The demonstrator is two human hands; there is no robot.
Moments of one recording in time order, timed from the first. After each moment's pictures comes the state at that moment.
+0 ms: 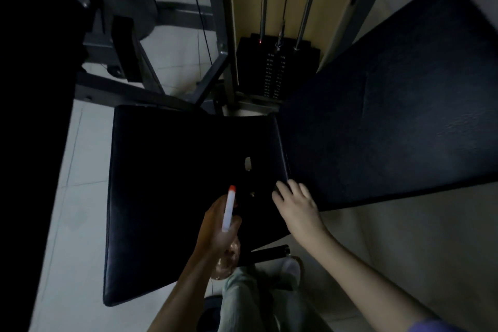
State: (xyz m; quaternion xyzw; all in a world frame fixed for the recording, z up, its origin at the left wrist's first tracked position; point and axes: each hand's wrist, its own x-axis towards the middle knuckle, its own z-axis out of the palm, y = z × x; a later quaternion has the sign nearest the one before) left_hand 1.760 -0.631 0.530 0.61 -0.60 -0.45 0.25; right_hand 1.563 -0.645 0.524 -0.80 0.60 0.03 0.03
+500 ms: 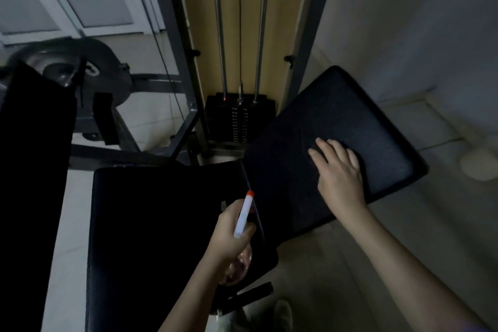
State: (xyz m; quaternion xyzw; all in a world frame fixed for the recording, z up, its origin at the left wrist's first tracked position) left_hand 1.696 -0.673 0.625 0.49 -0.65 -0.51 0.28; right_hand 1.457 -0.684 0.675 -0.67 0.73 -0.11 -0.13
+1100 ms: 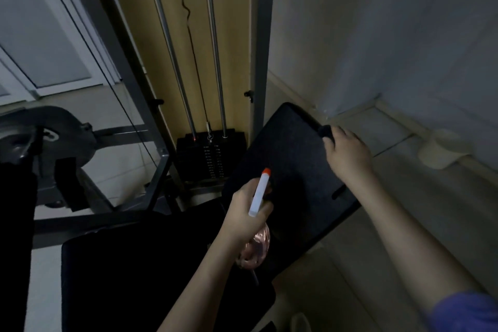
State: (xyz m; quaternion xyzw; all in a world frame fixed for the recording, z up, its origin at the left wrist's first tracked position) left_hand 1.619 -0.740 0.719 0.35 -0.71 -0.53 0.29; right_hand 1.383 -0.719 0.764 -0.47 0.87 -0.15 -0.01
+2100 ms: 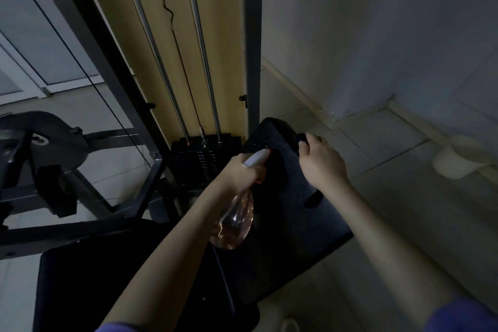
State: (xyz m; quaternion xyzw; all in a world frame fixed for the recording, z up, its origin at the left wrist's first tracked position) left_hand 1.516 -0.841 0.751 0.42 -0.70 -0.56 0.13; right_hand 1.346 -0.768 0.766 -0.47 0.85 -0.22 0.11
